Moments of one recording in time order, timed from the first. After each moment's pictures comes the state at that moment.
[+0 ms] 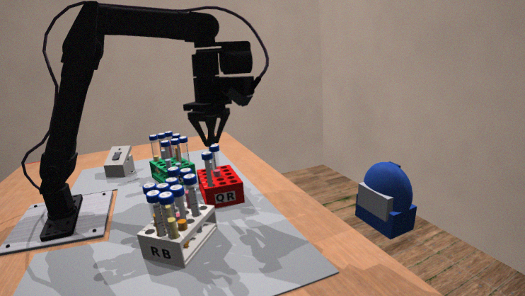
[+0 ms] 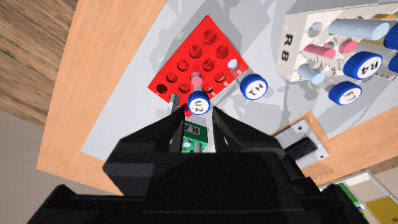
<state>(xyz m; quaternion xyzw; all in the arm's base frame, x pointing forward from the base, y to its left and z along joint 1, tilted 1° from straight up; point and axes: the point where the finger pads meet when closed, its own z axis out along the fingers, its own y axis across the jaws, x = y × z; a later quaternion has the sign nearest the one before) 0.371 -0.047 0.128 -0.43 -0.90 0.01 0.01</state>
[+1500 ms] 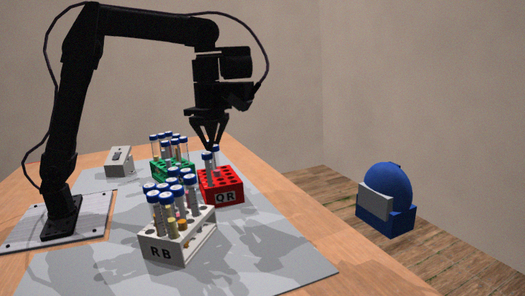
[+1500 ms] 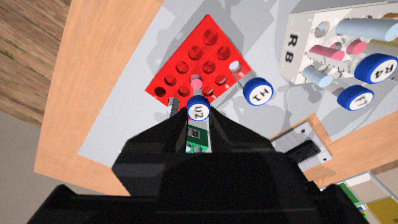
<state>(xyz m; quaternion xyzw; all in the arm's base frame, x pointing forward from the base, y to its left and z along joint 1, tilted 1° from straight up) 0.371 -0.047 0.117 -0.43 -0.90 0.01 0.01</state>
